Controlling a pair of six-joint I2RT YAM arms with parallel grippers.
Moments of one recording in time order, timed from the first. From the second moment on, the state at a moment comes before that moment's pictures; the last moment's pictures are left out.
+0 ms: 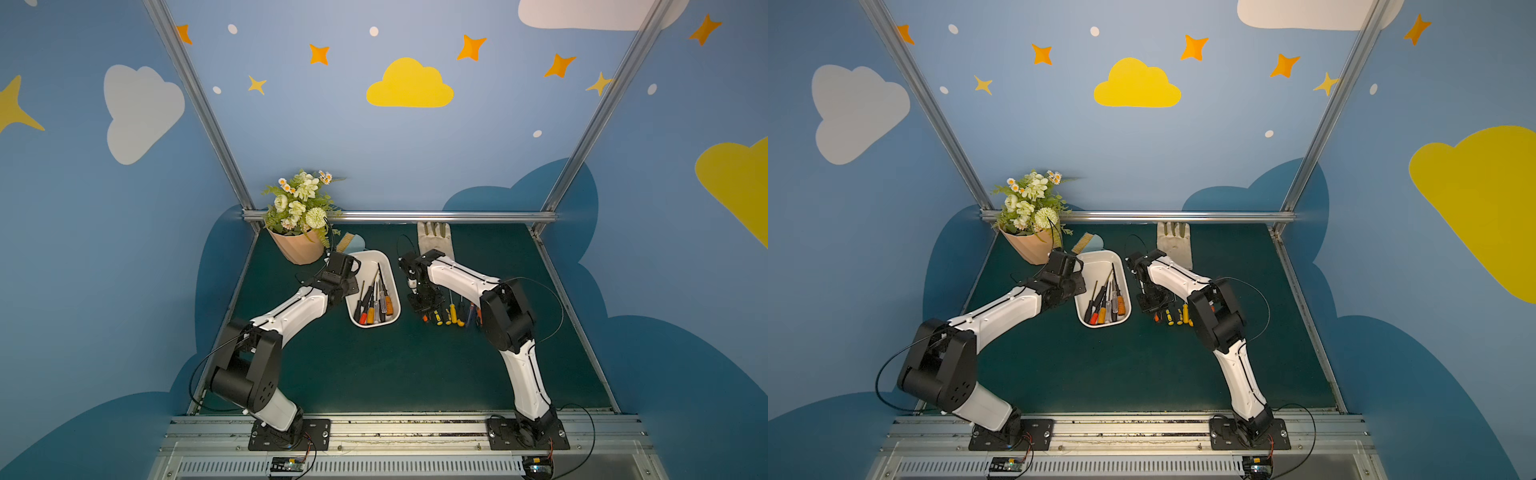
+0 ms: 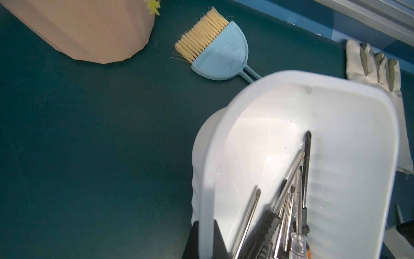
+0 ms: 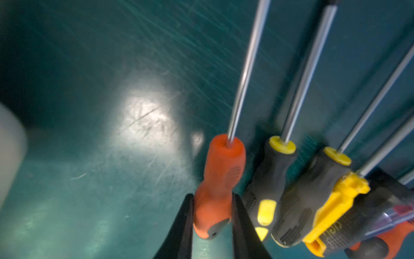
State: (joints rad) left arm -0.35 1.58 1.01 -0.29 -0.22 -0.57; right arm 0.70 2.23 1.82 -1.22 0.05 0.27
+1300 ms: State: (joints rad) left arm -0.35 1.58 1.01 -0.29 -0.22 -0.57; right arm 0.71 2.16 1.87 -1.26 0.08 0.28
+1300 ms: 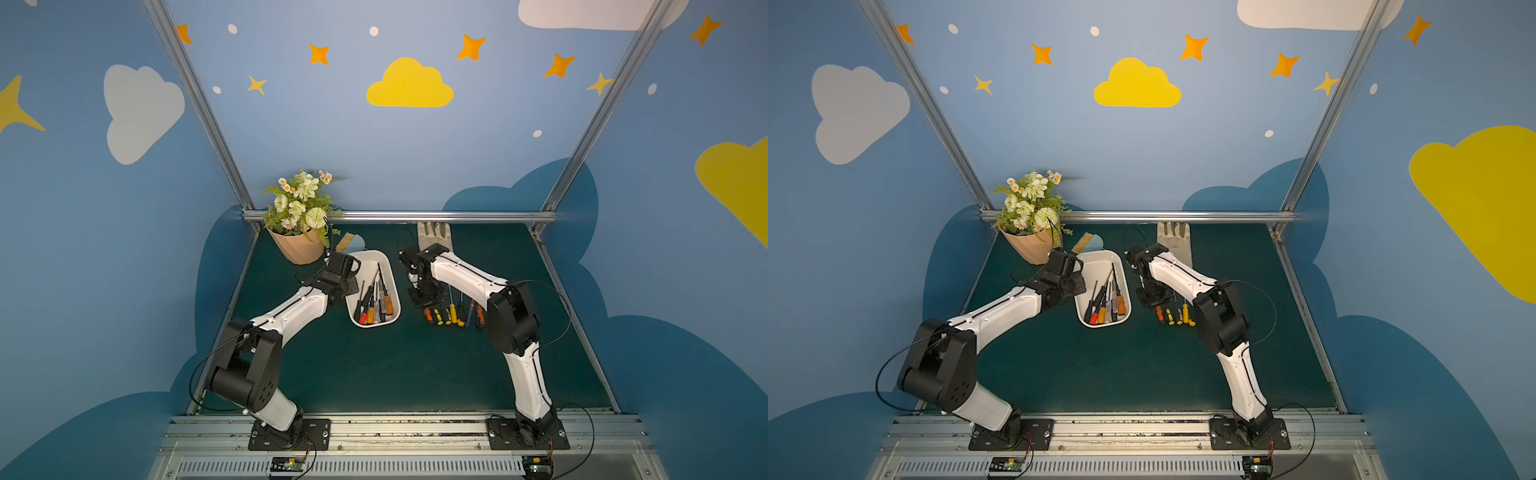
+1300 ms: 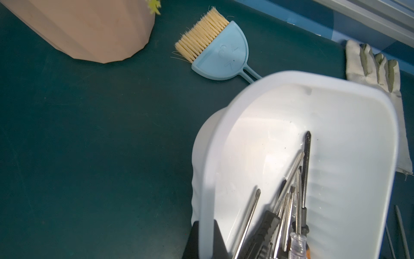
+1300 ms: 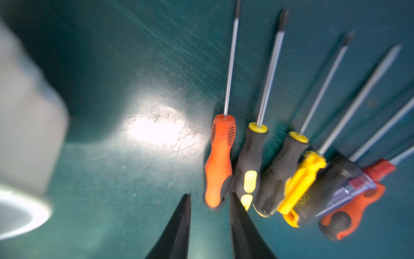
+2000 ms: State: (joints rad) left arm -0.35 1.58 1.01 -0.26 -0.15 -0.55; right arm 0.78 1.98 1.93 -1.15 -0.09 0.27
